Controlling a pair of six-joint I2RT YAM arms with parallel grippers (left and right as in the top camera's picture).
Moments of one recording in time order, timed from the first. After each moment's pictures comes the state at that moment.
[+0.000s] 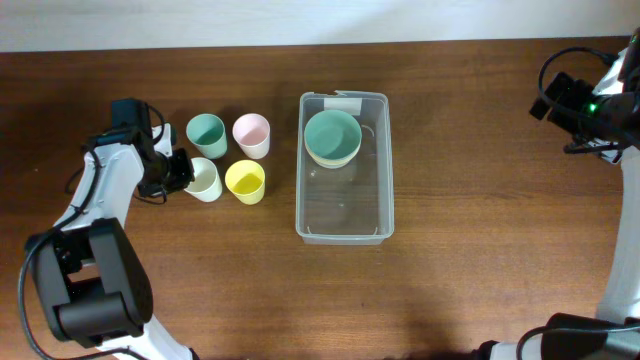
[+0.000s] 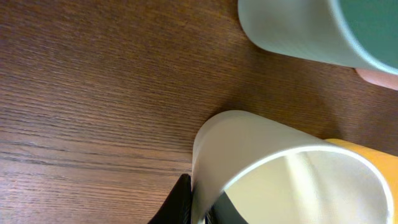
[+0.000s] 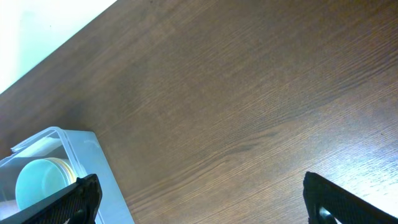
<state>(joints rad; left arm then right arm) 0.18 1.89 1.34 -0.82 0.16 -0.09 -0.31 1.61 1.83 -1.23 -0.07 0.31</state>
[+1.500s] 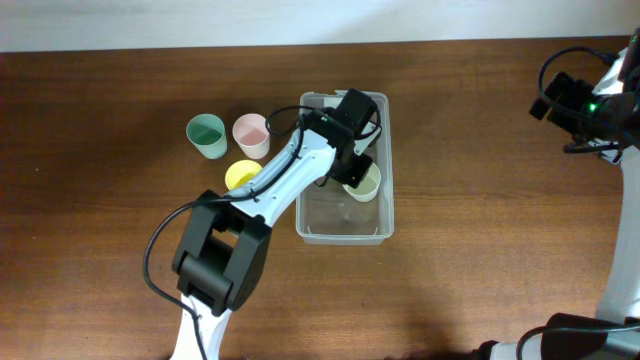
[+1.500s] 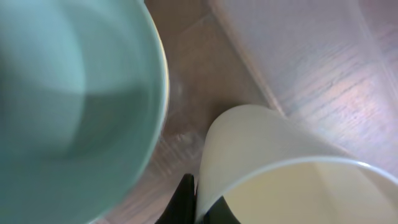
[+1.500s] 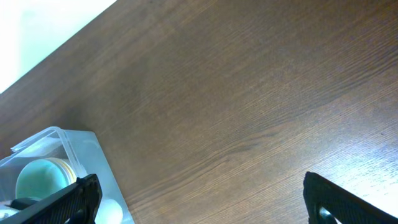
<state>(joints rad) -0.62 2.18 1.79 -0.86 0.07 0.00 -0.31 1.61 1.83 -1.23 -0.07 0.31</state>
